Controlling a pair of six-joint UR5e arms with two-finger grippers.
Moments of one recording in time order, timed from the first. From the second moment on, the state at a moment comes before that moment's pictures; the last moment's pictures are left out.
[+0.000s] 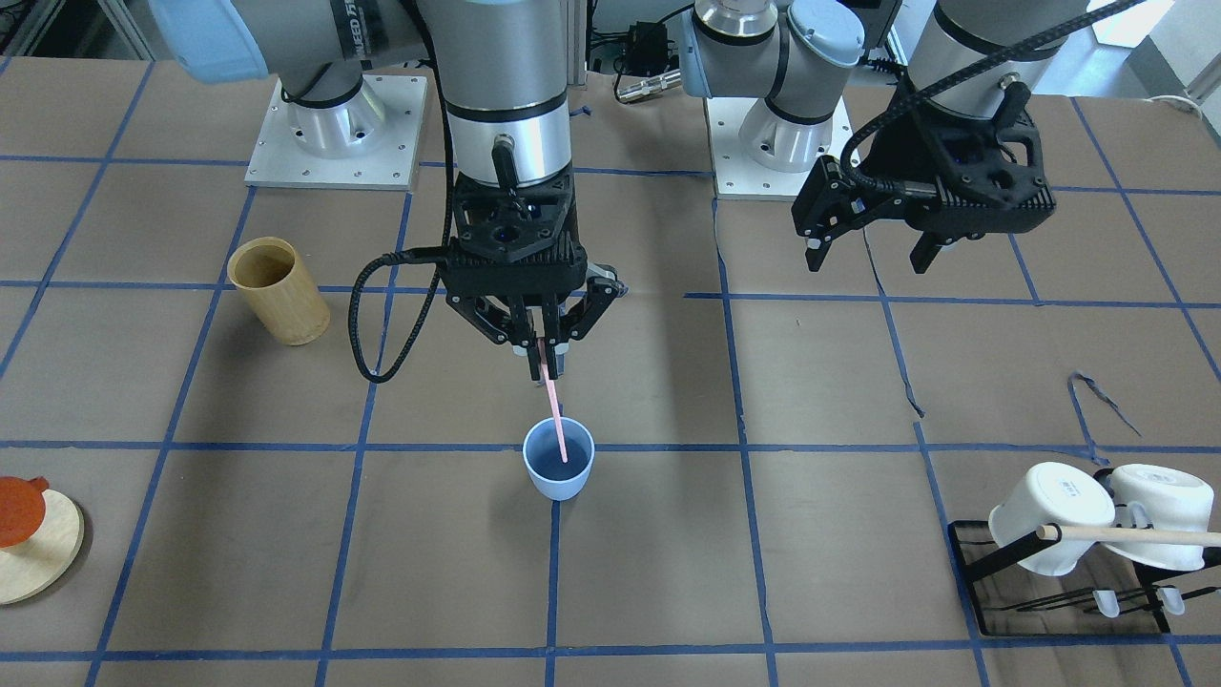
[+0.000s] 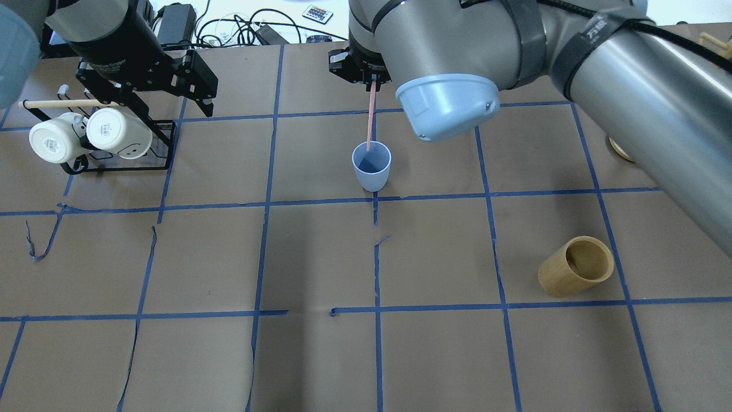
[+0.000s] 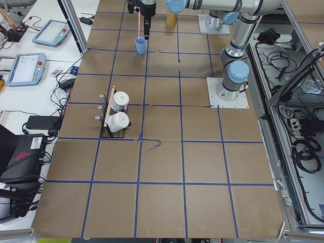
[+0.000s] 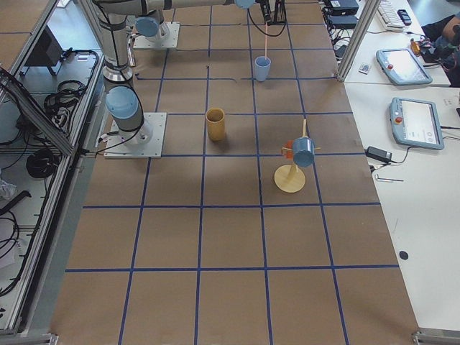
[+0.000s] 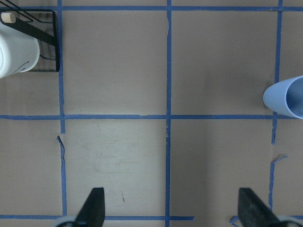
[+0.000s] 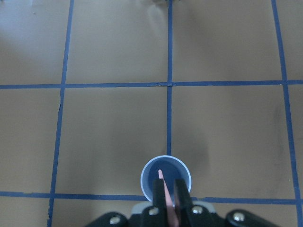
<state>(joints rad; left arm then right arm) -1.53 -1.59 -1.50 -1.54 1.57 0.03 1.95 -1.30 1.44 -2.08 -1.62 0.36</state>
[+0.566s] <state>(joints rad) -1.53 -1.59 -1.50 -1.54 1.57 0.03 1.96 -1.30 1.45 -2.09 -1.64 0.36</state>
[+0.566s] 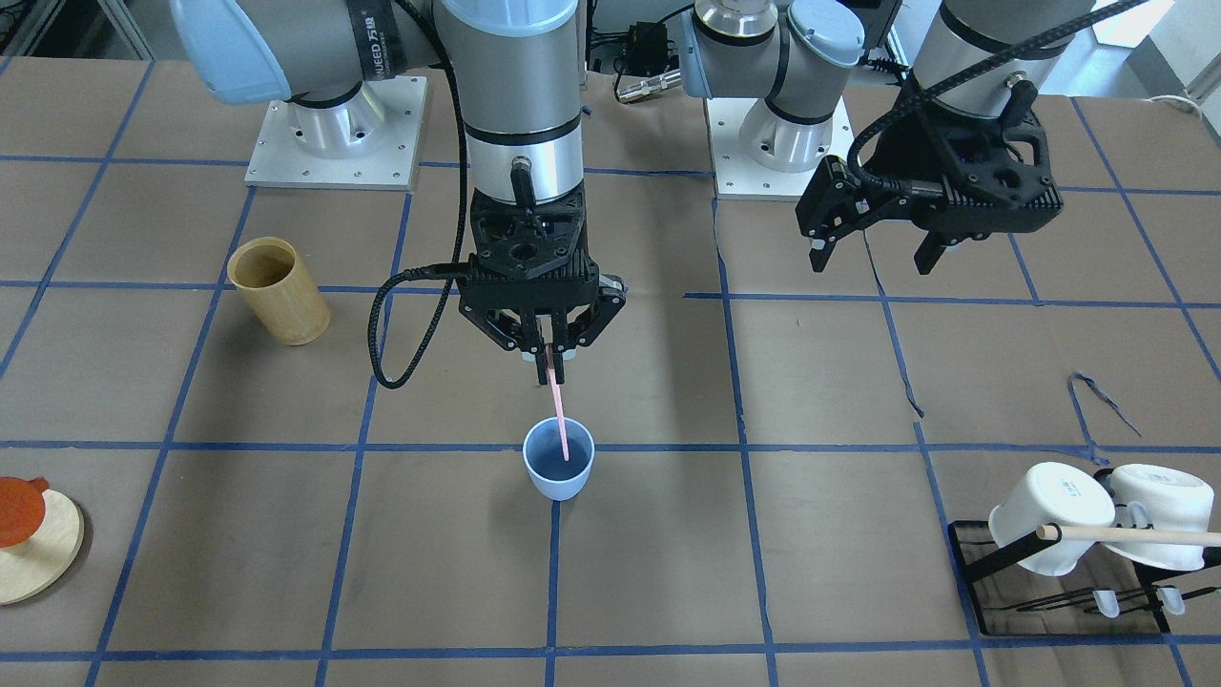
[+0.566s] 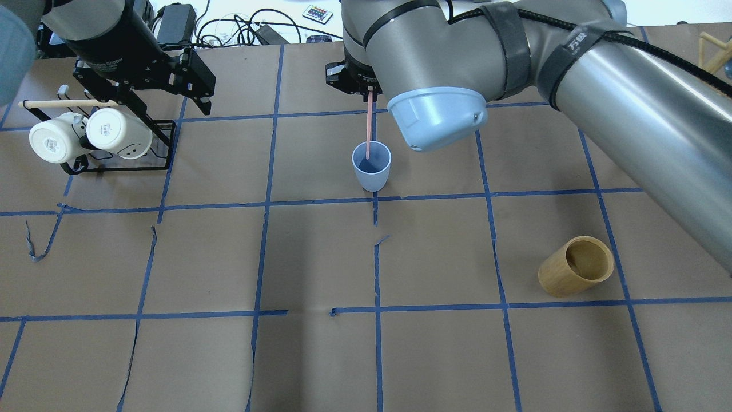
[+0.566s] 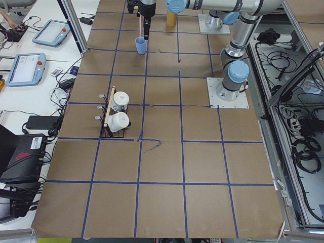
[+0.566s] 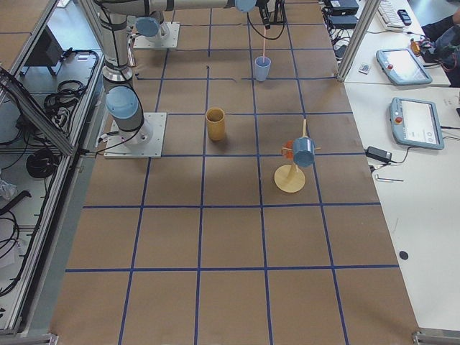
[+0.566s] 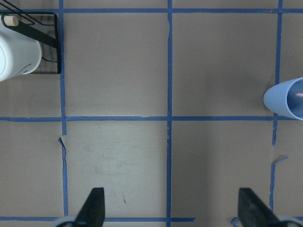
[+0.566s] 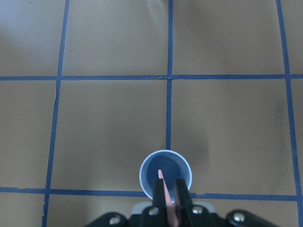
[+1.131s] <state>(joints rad) -1.53 -1.59 -1.50 -1.54 1.56 0.03 1.92 -1.34 1.43 -1.93 -1.66 0.34</state>
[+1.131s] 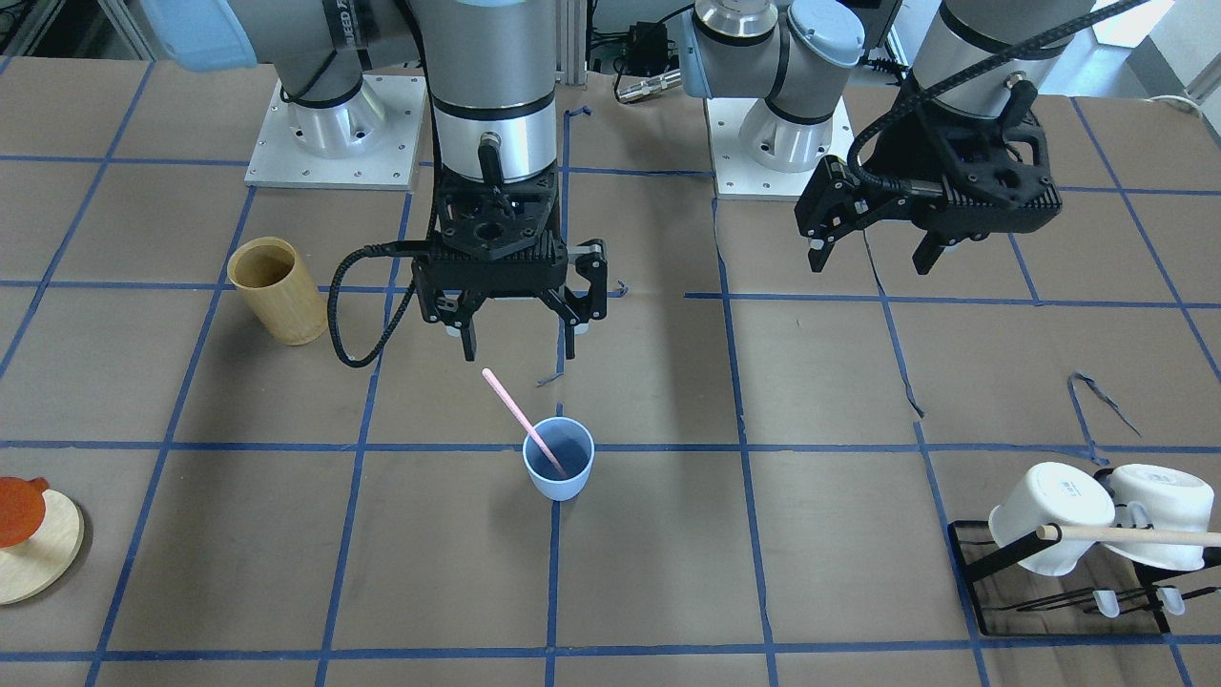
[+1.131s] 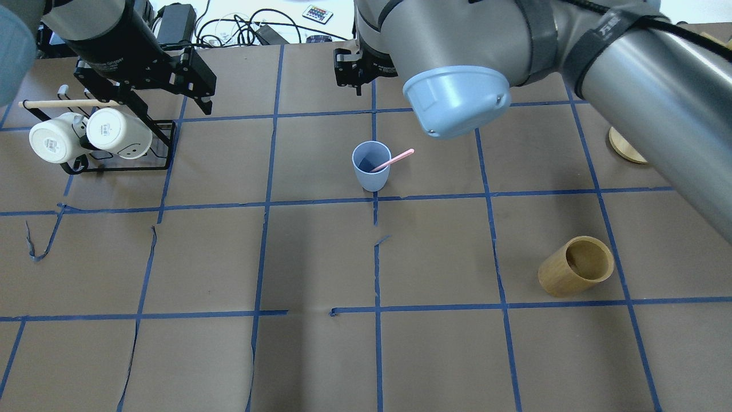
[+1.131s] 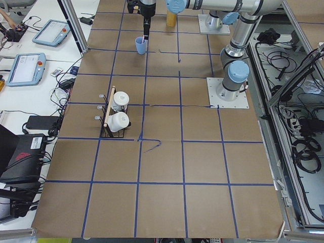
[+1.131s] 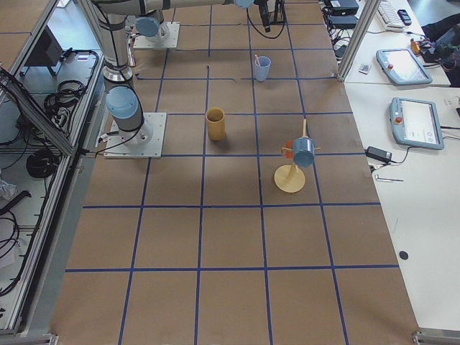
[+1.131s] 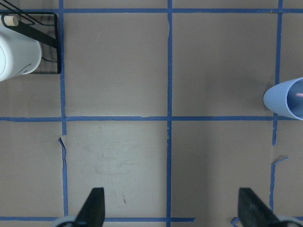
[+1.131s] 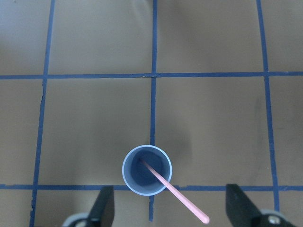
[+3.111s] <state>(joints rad) -1.53 -1.59 -1.50 -1.54 1.56 0.02 1.56 -1.66 1.64 -1.54 -1.60 -0.01</state>
